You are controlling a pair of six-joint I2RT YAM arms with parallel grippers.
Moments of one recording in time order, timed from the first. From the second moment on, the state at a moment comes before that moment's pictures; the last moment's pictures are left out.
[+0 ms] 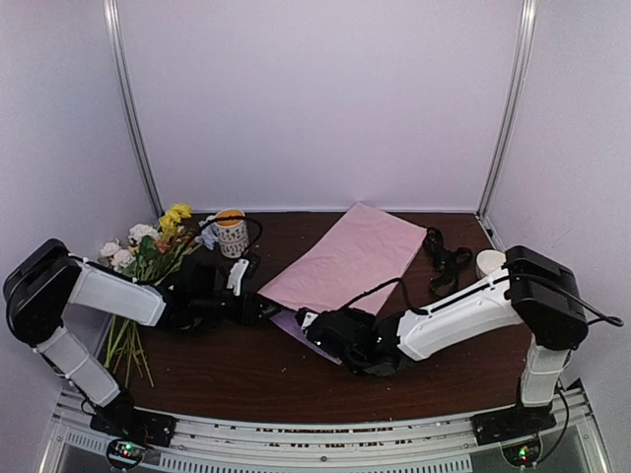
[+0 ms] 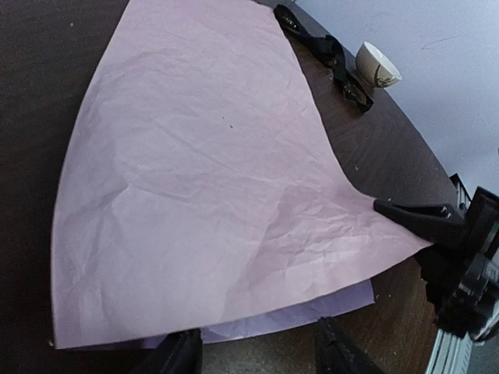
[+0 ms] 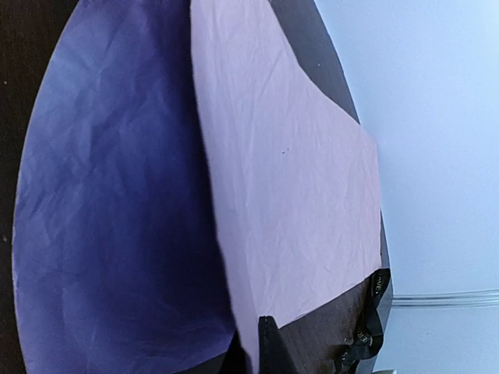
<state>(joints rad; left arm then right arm) -0.64 1.59 0.60 0.44 0.42 -0.34 1.23 1.93 1.05 -0.04 0.87 -0.33</state>
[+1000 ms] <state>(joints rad) -1.12 1.14 0.75 0.01 0.07 0.31 1.31 1.39 1.19 -0.53 0.77 -0.43</state>
